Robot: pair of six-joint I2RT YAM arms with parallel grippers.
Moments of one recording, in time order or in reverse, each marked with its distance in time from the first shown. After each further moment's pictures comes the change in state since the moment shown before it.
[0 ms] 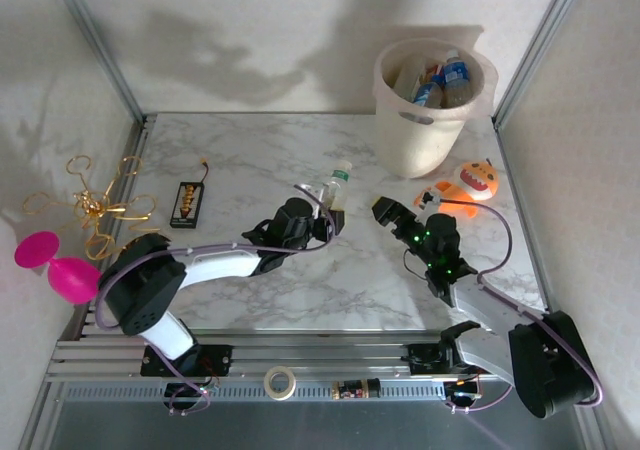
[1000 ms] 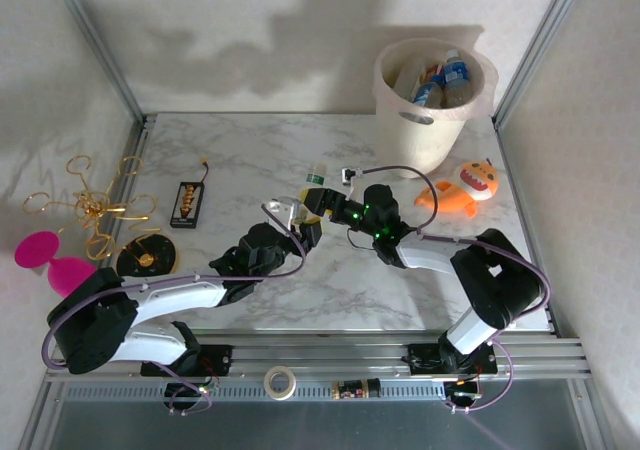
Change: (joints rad) left arm -0.031 -0.290 -0.284 0.158 -0.106 0.047; right arm 0.281 0.510 0.389 0.209 -0.205 0.034
